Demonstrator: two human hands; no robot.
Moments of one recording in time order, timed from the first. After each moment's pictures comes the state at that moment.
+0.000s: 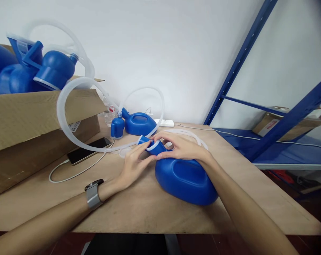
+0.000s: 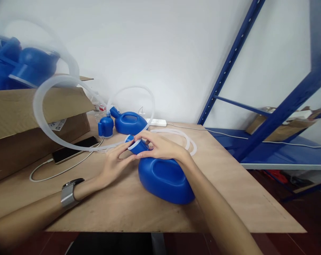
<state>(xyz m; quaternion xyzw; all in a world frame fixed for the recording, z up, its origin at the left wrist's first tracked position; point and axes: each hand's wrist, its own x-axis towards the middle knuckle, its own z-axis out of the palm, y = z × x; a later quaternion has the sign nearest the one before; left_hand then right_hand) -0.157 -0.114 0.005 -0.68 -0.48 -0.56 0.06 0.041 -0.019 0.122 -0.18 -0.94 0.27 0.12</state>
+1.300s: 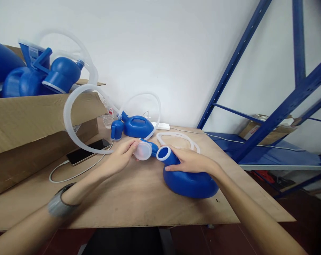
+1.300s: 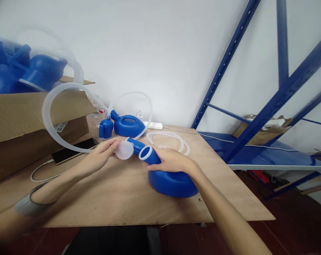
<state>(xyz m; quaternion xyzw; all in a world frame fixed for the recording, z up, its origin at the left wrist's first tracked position) -0.192 -0.142 0.080 -0.66 -0.52 -0.47 -0.28 0.081 -0.046 0.123 -0.31 -0.93 0.17 -0.03</state>
